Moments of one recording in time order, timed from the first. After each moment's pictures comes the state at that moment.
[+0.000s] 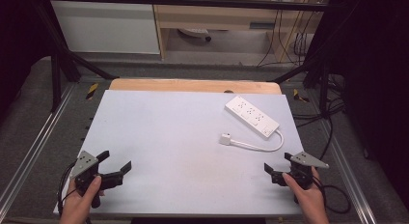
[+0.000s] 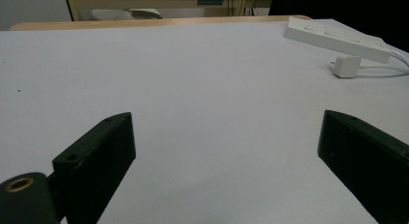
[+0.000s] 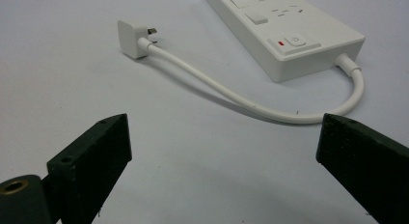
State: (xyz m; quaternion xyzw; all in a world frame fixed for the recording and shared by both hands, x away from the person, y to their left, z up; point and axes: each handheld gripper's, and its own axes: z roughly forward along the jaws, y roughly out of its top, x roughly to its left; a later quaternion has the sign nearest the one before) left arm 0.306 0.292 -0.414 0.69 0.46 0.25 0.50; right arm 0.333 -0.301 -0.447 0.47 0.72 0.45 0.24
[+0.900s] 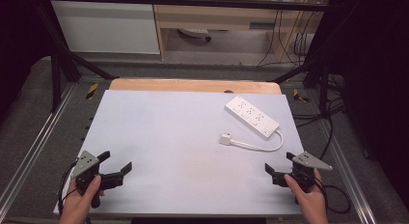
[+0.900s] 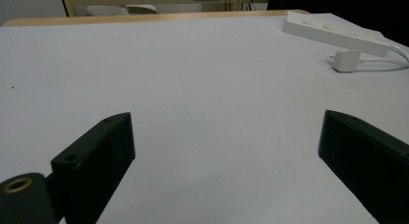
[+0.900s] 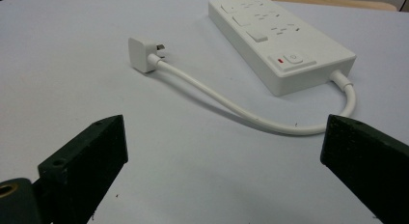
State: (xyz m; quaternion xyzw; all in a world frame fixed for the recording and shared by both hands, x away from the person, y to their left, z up) left arm 0.307 0.293 -0.417 0.70 0.45 0.24 0.50; right arm 0.323 -0.298 -0.432 0.47 0.71 0.46 0.25
